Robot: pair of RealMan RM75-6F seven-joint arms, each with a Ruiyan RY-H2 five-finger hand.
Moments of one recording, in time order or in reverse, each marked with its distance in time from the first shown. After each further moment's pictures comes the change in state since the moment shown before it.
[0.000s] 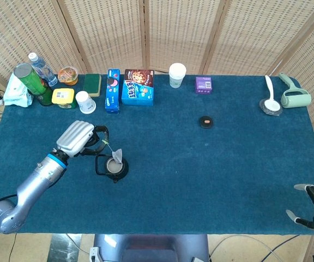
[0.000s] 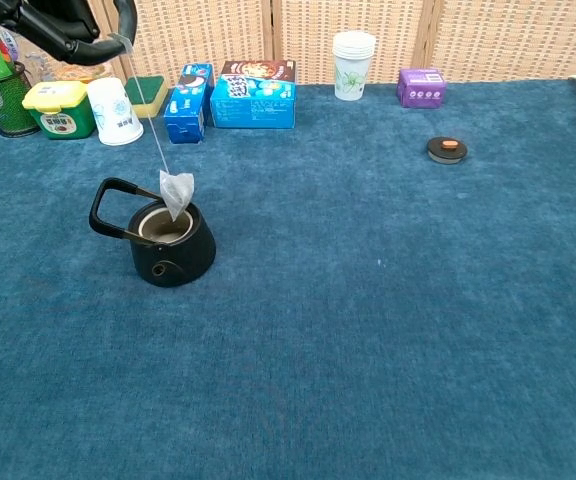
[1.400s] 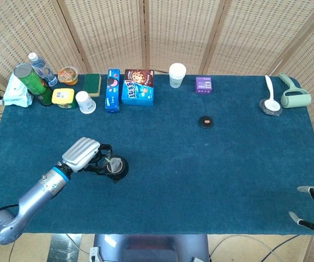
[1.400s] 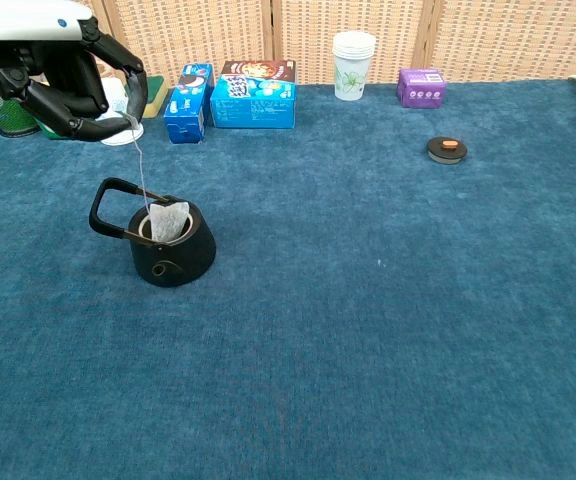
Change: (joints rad) left arm 0.006 -0.005 0.089 -0.056 0.041 -0.041 0.024; right arm -0.013 -0.005 -0.001 0.036 0.010 -0.004 0.038
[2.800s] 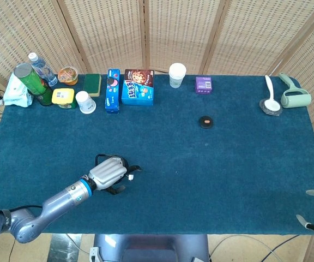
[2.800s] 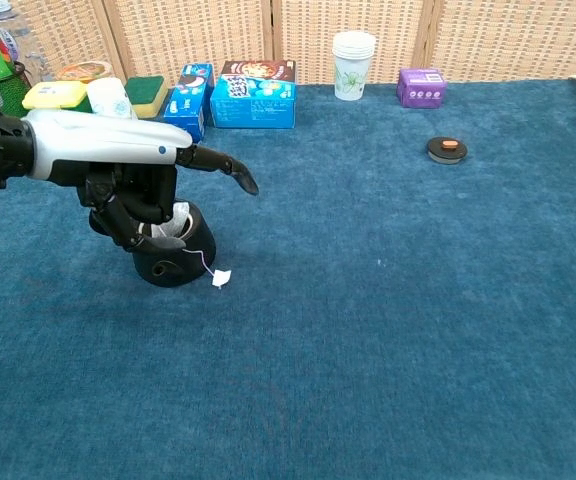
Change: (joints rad) left arm -0.162 -0.075 0.074 -0.039 -0.130 -0.207 0.271; right arm -0.028 -0.003 0.003 0.055 0.010 0.008 0.072
